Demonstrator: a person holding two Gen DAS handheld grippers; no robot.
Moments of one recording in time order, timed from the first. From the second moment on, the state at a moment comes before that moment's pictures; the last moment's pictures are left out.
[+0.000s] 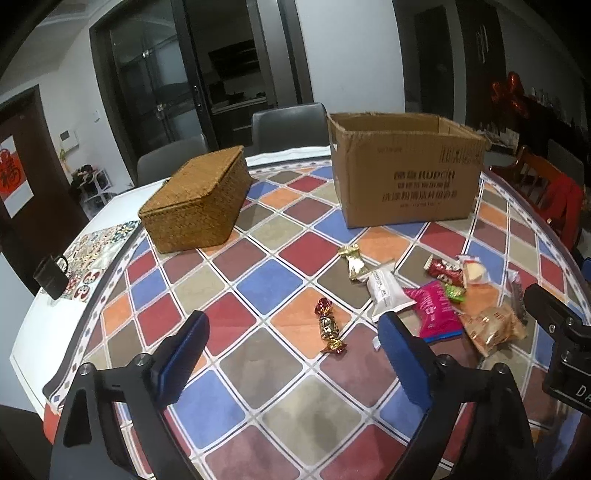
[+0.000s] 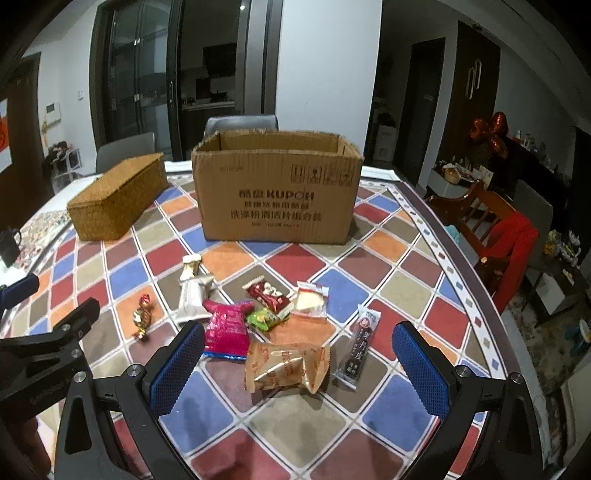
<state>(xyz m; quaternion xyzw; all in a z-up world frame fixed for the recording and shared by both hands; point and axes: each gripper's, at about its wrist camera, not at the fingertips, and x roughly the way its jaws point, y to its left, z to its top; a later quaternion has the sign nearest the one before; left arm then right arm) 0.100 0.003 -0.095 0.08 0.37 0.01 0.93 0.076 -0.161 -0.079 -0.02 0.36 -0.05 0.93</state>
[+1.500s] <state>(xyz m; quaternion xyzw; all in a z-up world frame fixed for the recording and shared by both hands) 0.158 -0.014 -0.183 0.08 0.45 -0.04 0.89 0.126 -0.170 -0.177 0.01 0.47 -0.03 0.88</state>
